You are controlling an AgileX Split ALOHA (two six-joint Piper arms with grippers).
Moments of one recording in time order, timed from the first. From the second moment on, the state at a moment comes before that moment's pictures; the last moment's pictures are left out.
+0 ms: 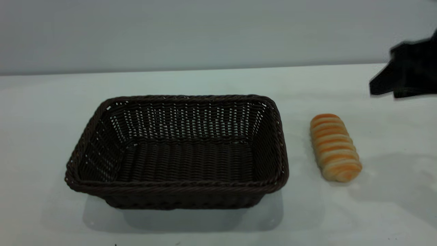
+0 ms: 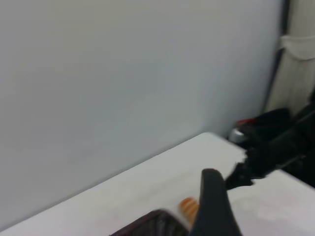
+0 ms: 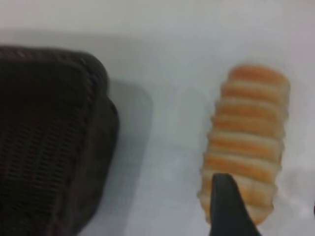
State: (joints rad) left arm -0.09 0.39 -1.11 -0.66 0.92 0.41; right arm -0.01 1.72 -0.70 1.59 0.35 -1.53
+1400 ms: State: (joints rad) left arm -0.09 0.31 -1.09 -0.38 0.99 0.17; right arm 0.09 1.95 -0.93 1.55 0.22 -1.63
